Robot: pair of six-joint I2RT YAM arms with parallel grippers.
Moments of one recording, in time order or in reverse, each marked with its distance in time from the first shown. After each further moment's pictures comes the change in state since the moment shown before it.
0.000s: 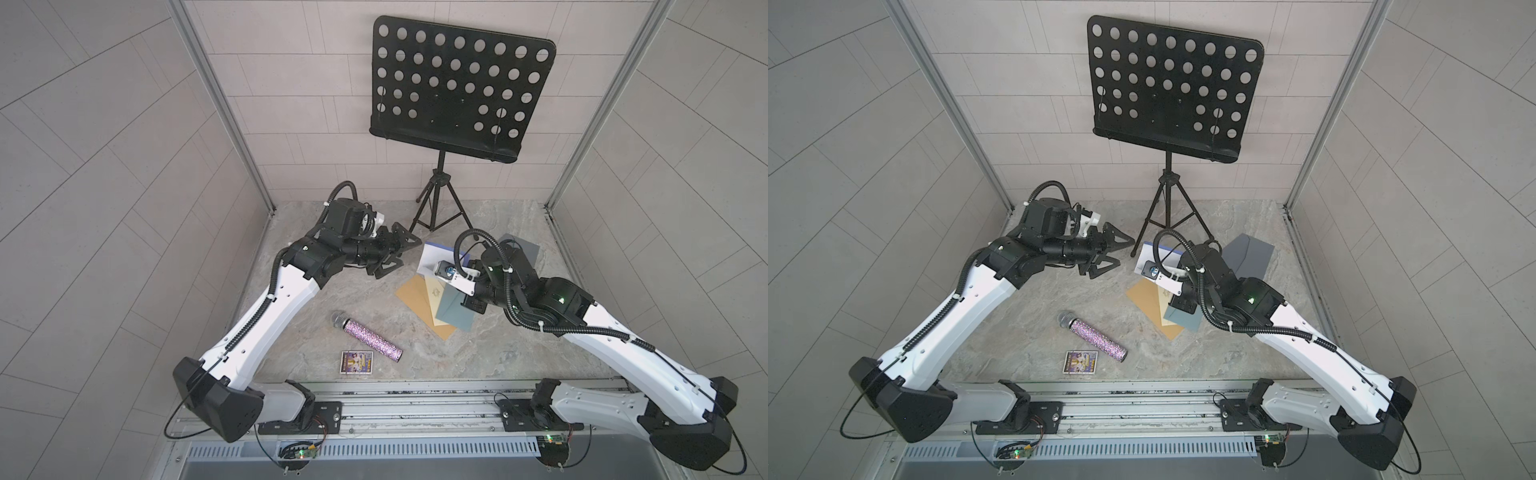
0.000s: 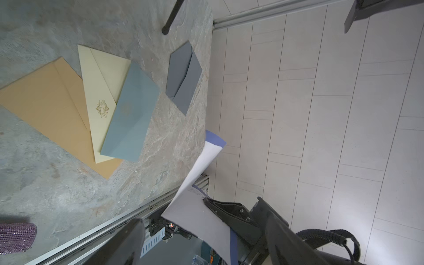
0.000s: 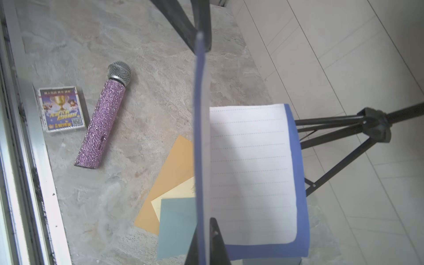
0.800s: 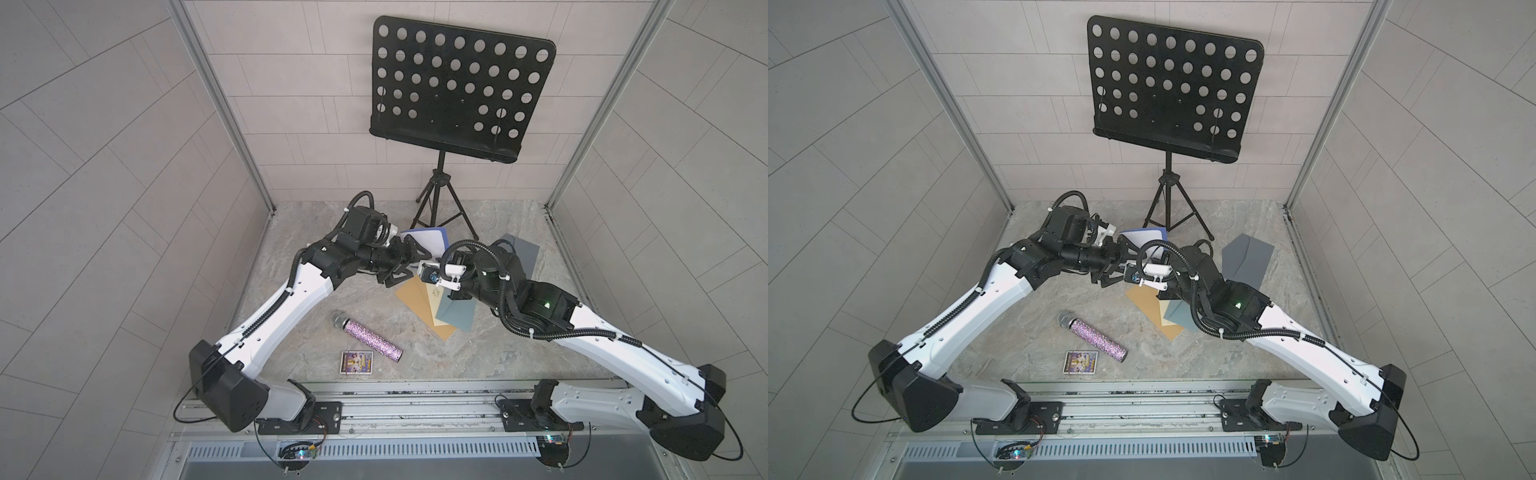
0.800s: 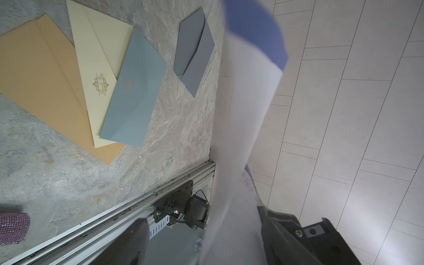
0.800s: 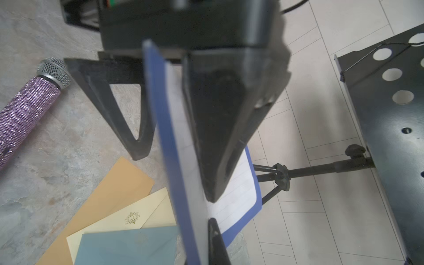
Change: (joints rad) left arm -0.052 0.051 -0.053 0.036 0.009 -0.018; right arm 0.084 0.029 -0.027 0.296 0.204 -0.240
